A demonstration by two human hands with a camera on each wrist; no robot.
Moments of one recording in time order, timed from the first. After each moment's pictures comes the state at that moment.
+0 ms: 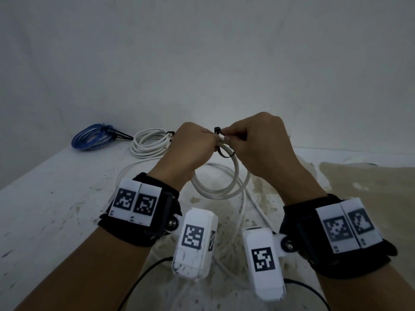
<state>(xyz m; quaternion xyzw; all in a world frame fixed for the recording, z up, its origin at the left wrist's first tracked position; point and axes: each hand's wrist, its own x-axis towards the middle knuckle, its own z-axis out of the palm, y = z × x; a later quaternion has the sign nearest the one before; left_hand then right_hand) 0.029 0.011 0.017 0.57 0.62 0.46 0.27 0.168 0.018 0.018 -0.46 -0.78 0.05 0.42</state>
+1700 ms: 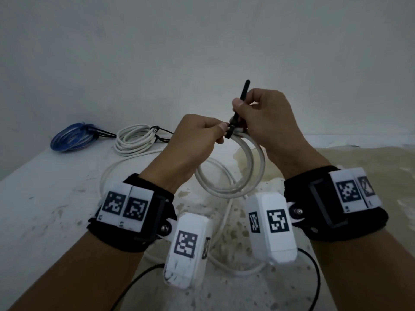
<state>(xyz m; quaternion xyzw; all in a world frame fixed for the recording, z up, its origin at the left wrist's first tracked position) 0.053 0.004 0.010 0.63 0.49 0.50 0.35 0.193 0.029 0.026 -0.48 -0.63 0.24 0.56</state>
